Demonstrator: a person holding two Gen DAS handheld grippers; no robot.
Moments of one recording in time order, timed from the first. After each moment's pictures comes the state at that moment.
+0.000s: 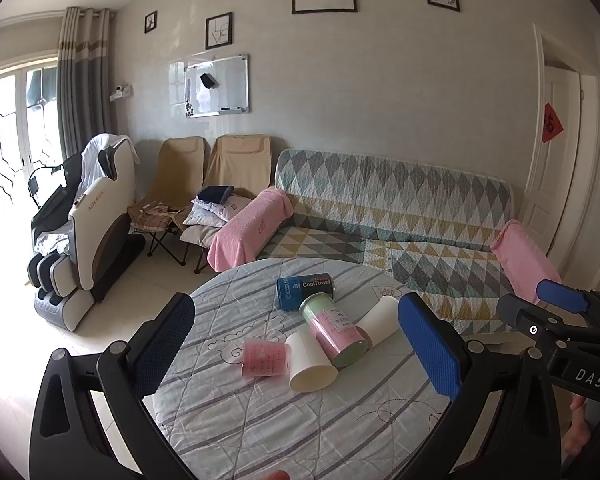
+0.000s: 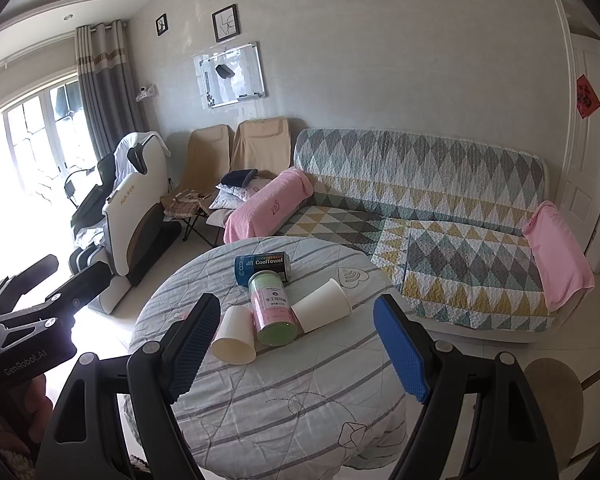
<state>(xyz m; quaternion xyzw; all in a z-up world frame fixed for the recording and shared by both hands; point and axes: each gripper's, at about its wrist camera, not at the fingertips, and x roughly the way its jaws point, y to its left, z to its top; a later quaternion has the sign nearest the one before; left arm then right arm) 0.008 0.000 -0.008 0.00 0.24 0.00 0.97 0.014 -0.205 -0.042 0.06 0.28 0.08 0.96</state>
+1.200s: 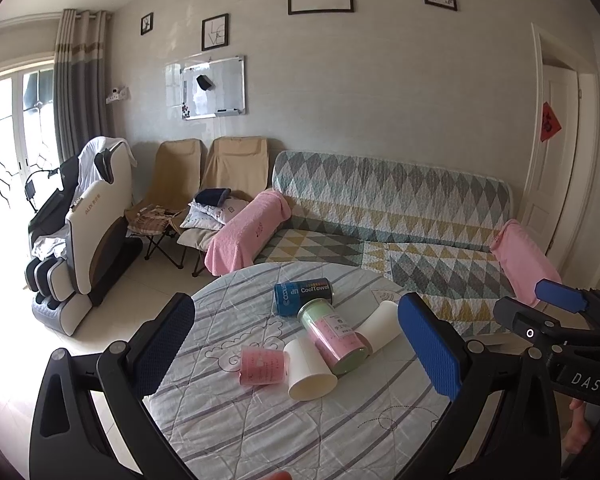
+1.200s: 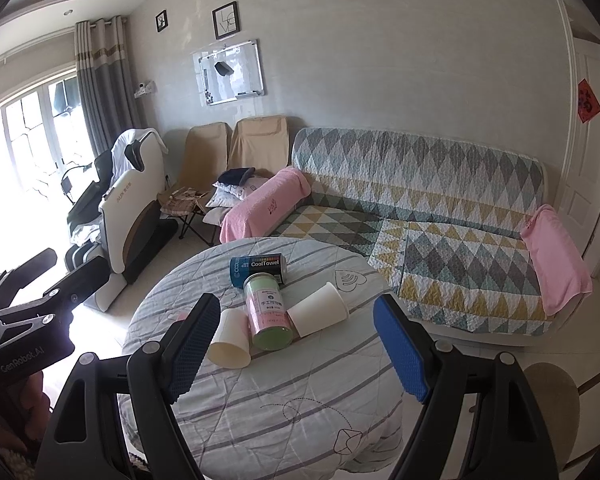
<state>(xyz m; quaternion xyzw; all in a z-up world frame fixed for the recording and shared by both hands) 0.017 -0.007 -0.012 0.00 0.23 -0.01 0.97 0.029 -0.210 -0.038 0.05 0.28 0.08 0.96</state>
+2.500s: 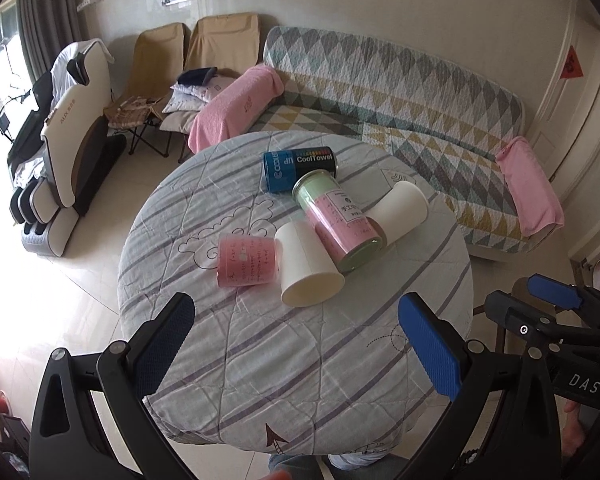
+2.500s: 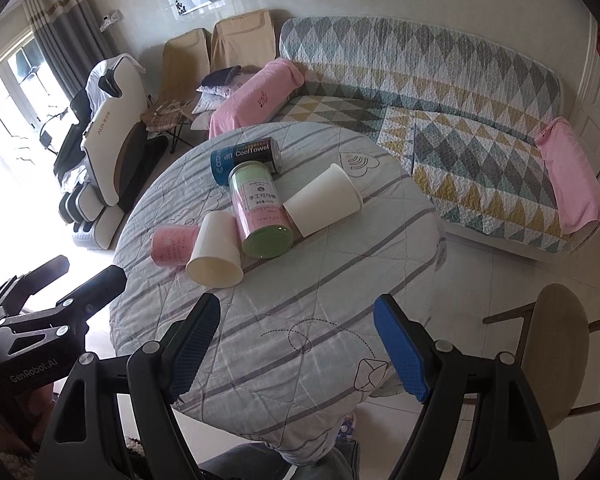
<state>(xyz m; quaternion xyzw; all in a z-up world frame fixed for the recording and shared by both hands) 0.077 -0.005 -0.103 -0.01 0.46 -0.03 0.89 0.078 -0.196 -0.113 0.08 0.48 0.08 0.87</state>
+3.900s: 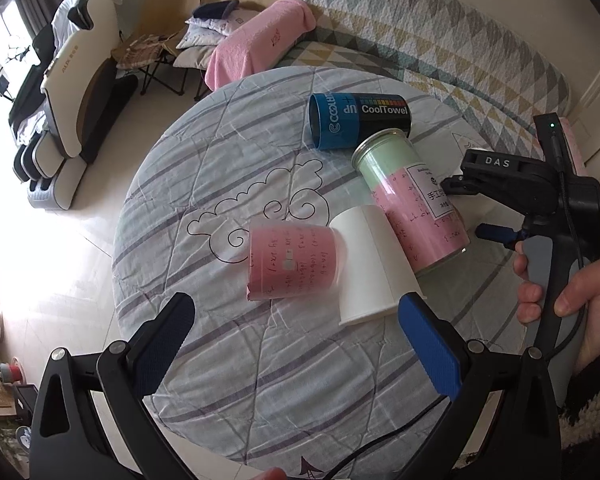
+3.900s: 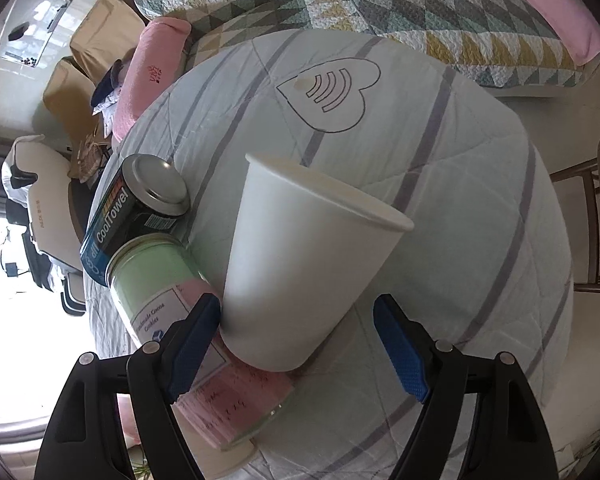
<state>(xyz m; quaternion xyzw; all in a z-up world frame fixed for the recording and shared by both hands) 0.169 0.037 -0.165 -0.02 0.56 0.01 0.83 0.274 -0.204 -0.252 0.31 0.60 -0.02 0.73</state>
